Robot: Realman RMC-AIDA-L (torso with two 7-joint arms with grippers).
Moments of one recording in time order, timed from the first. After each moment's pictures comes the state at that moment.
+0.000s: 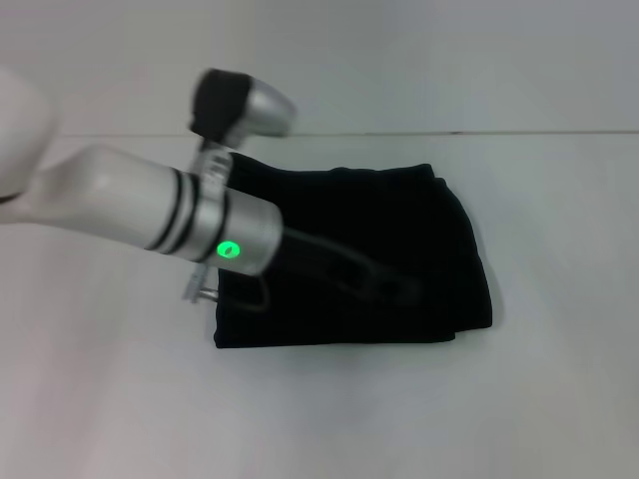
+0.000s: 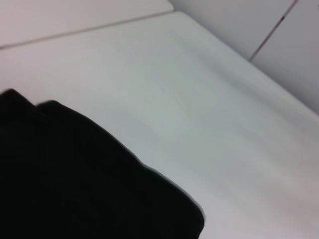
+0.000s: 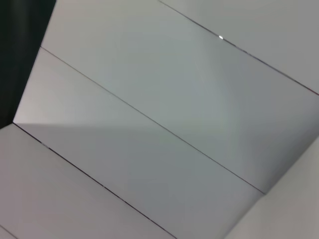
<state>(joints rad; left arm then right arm) -0.82 -2.13 1.22 0.70 2.05 1.20 -2.17 0.38 1.97 -0.18 -0.39 -1.63 -1.60 1.84</state>
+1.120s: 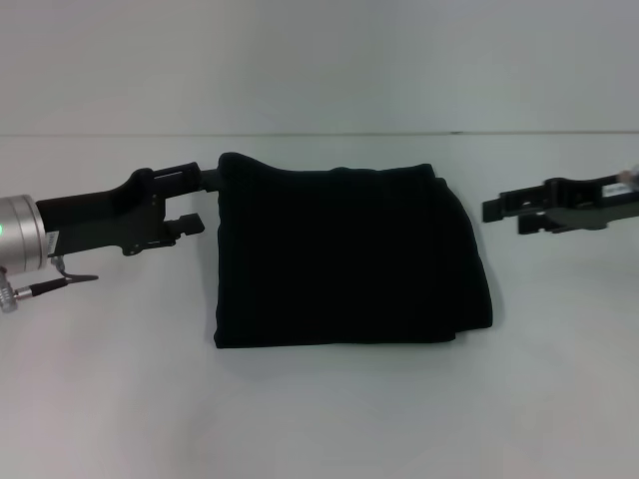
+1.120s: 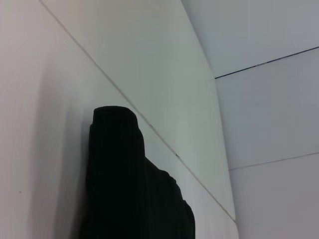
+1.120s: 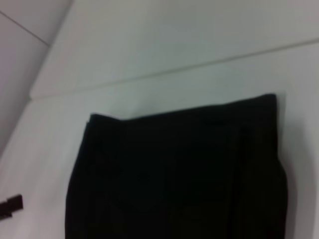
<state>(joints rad) -0.62 -2.01 0.56 0.58 2.04 1.37 -2.53 0.83 1.89 -0.64 -0.52 -2.35 -1.35 2.40</state>
